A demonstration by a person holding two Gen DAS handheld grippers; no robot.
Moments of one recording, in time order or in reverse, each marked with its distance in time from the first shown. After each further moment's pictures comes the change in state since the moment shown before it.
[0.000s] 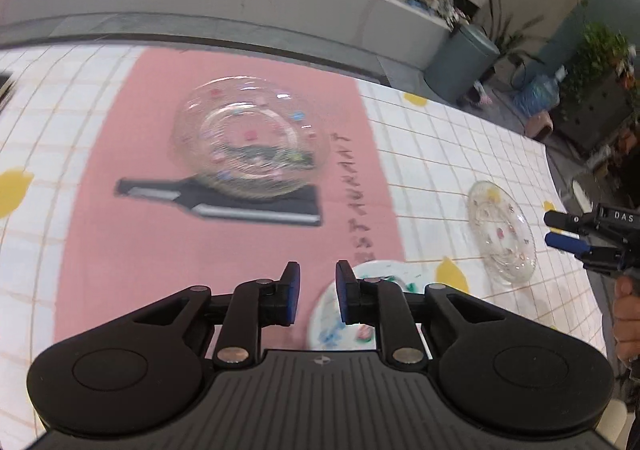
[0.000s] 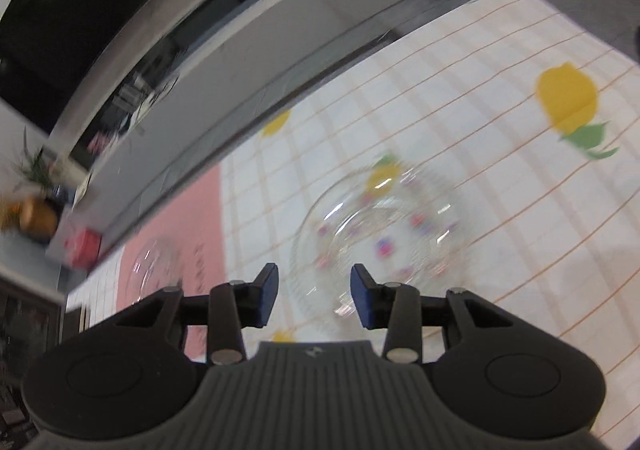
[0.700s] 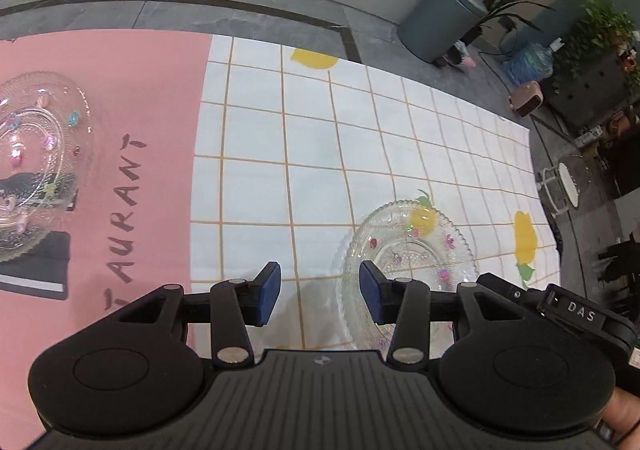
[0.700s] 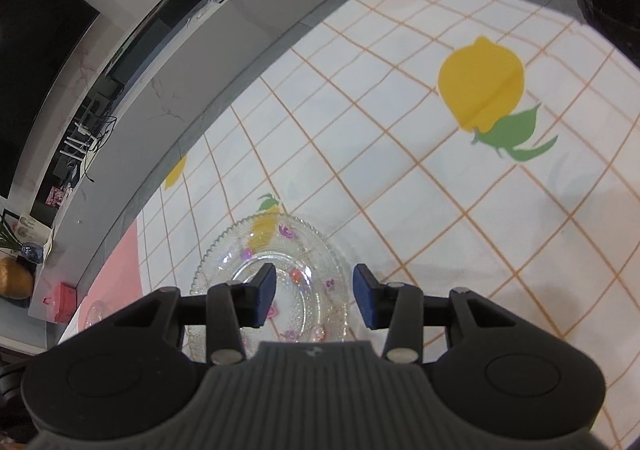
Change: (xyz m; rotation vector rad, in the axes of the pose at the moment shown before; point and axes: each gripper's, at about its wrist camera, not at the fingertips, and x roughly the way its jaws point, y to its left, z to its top) left arm 0.134 -0.131 0.048 -0.057 0.146 -0.050; right arm 0.032 -0.063 0.021 0.146 0.015 -0.080
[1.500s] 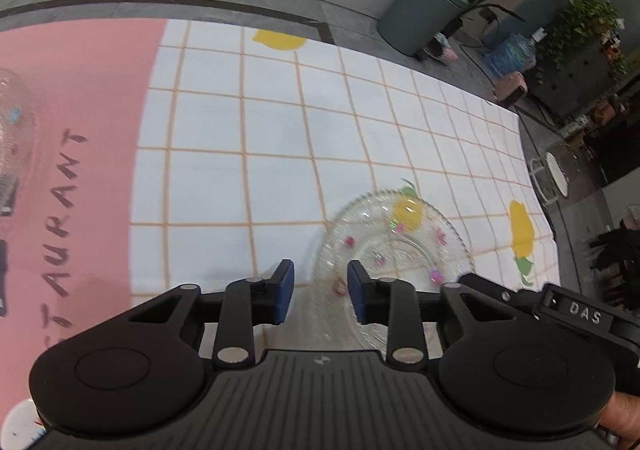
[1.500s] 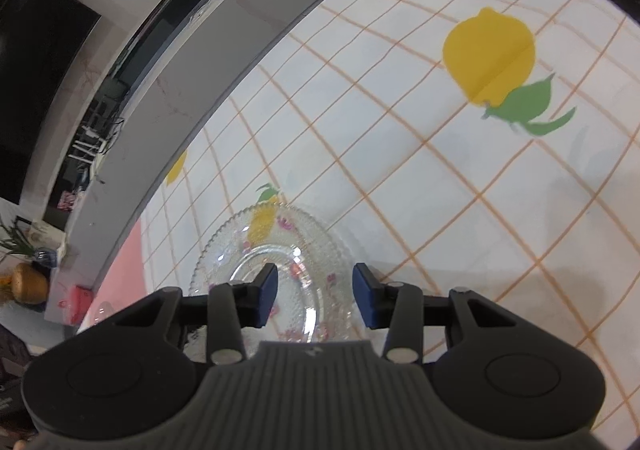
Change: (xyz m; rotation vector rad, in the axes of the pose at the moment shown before) left arm 0.026 -0.013 -0.008 0.038 0.000 -0.051; right arm 0.014 -0.009 -0.004 0.044 0.019 0.058
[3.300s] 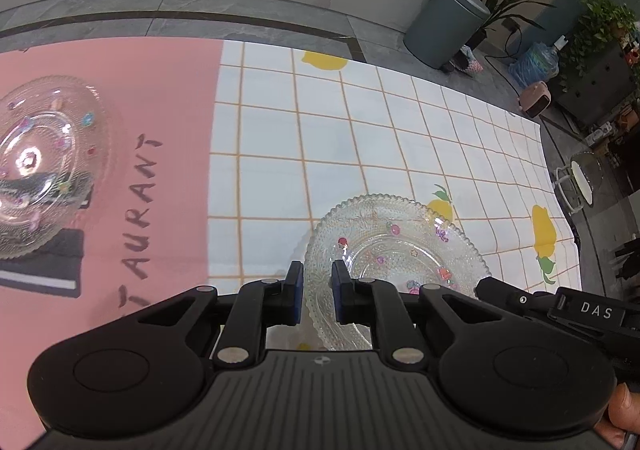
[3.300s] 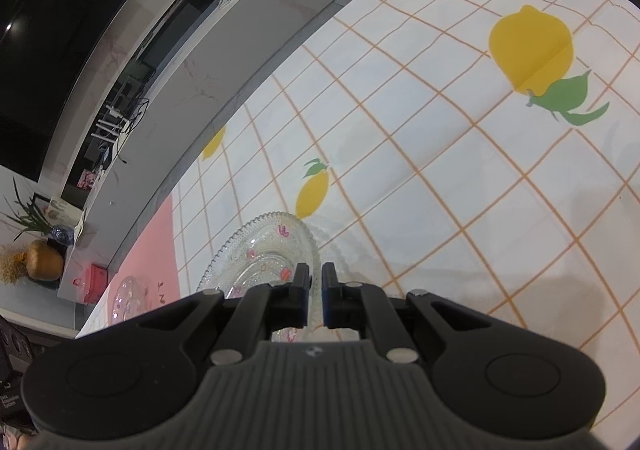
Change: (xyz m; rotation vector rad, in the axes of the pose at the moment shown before) left arm -0.037 0.016 -0.010 -0.023 -0.044 0.118; right arm -0.001 0.027 -0.011 -0.062 0.035 0.050
